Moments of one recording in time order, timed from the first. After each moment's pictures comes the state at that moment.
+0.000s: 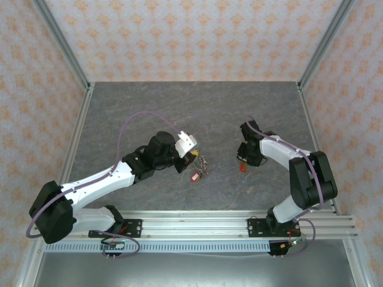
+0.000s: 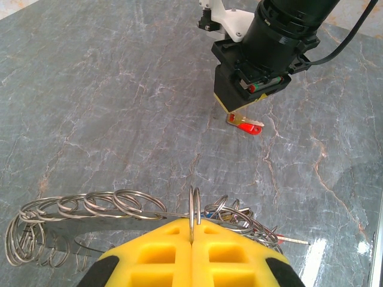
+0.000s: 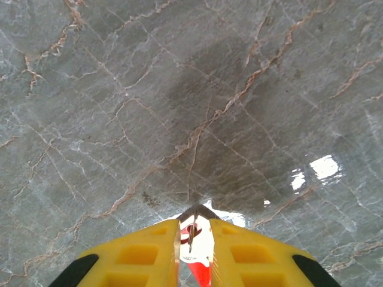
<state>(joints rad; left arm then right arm) -0.75 1.23 0.79 -0.10 0.21 0.08 0.29 1.55 0.87 -0.66 -0.01 0.77</state>
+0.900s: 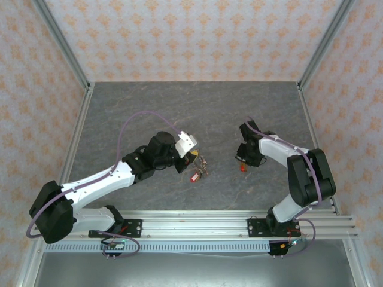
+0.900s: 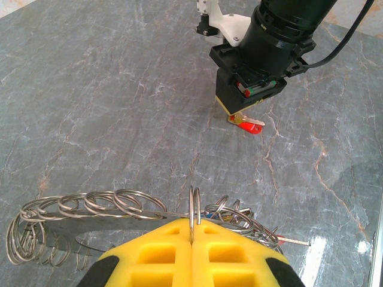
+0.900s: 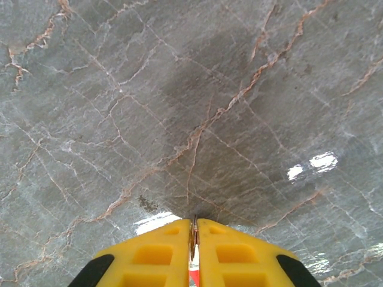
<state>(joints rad) -0.75 1.23 0.79 -0.10 0.21 0.08 0.29 1.58 0.88 -0.66 -0.02 0.77</state>
